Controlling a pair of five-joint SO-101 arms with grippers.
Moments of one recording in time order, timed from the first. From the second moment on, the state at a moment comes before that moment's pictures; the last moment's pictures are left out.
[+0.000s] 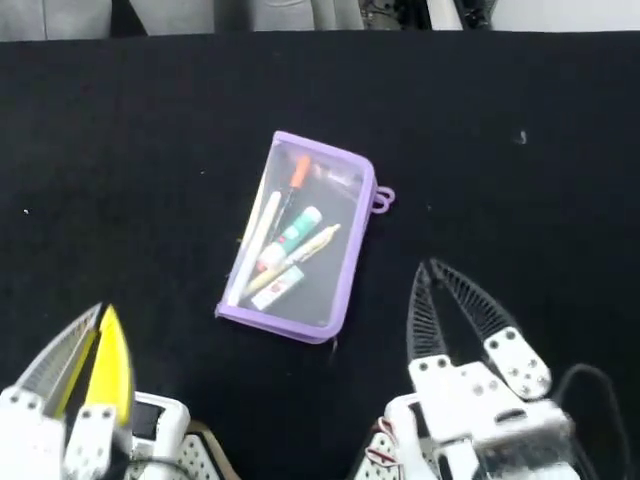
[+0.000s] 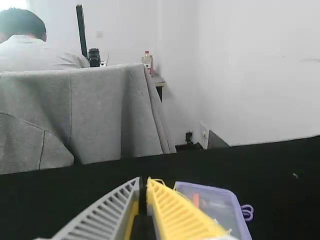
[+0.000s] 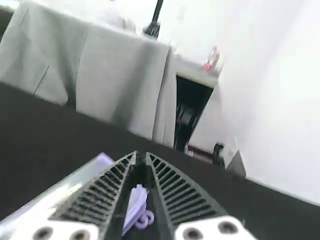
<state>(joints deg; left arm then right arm) 5.5 -104.9 21.1 92.6 -2.4 -10.6 -103.6 38.9 76.0 16.4</state>
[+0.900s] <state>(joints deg) 5.4 -104.9 60.8 72.8 -8.0 -10.6 -104.0 70.8 75.4 26.2</state>
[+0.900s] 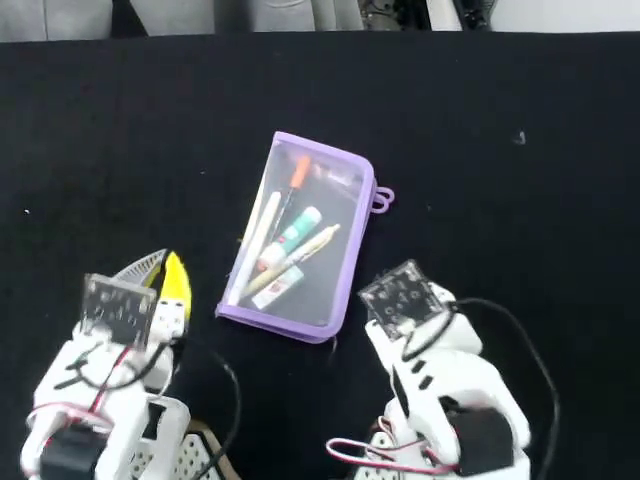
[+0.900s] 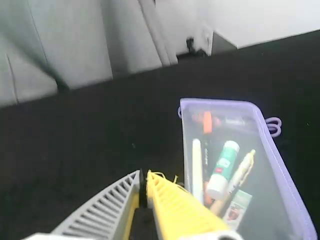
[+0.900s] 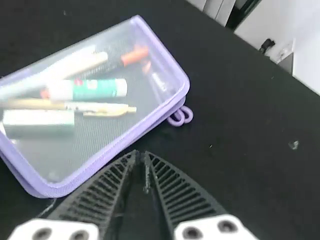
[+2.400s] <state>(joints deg) -18.3 -104.3 96.0 73.0 2.2 10.6 -104.0 96.6 74.4 10.9</state>
